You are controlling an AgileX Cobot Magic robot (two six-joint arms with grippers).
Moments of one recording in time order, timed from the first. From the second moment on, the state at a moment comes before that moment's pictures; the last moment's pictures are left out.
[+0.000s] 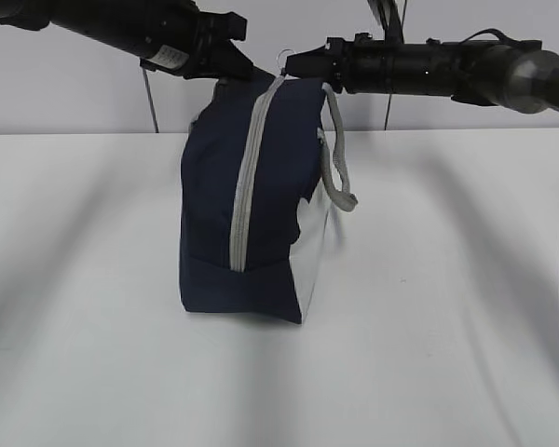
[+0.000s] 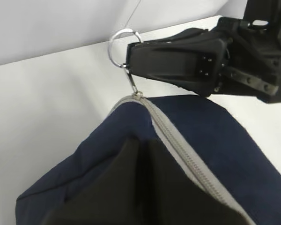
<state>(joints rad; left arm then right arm) -0.28 2.08 -1.84 -0.90 0.75 0.65 0.04 2.55 -2.22 -1.55 -0.96 1.91</state>
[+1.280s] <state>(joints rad) -0.28 2.06 -1.84 -0.94 0.86 0.79 0.05 2.65 -2.22 -1.54 -0.90 2.19</state>
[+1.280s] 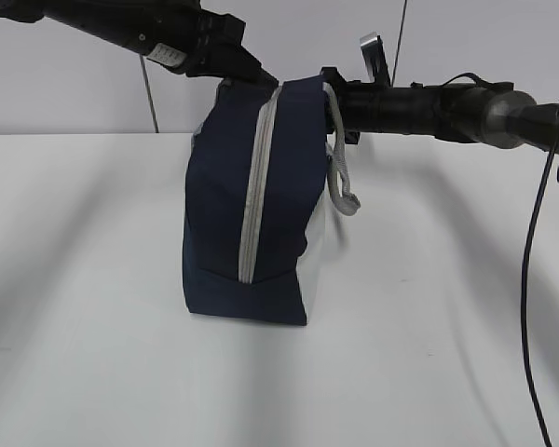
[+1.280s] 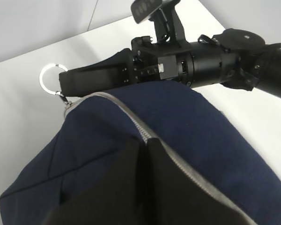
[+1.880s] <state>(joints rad) -0.27 2.05 -1.84 -0.96 0.87 0.77 0.03 2.67 -2.41 -1.55 -0.90 2.18</state>
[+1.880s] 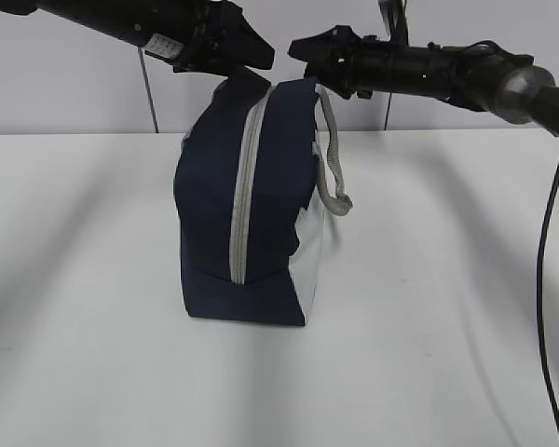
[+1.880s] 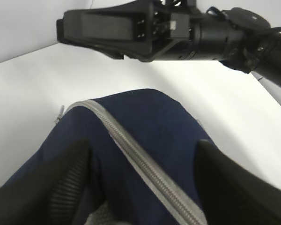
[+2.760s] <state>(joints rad) -0.24 1.86 -1.84 -0.47 1.03 0.32 0.03 2.66 -2.62 -1.88 -0.94 2.48</state>
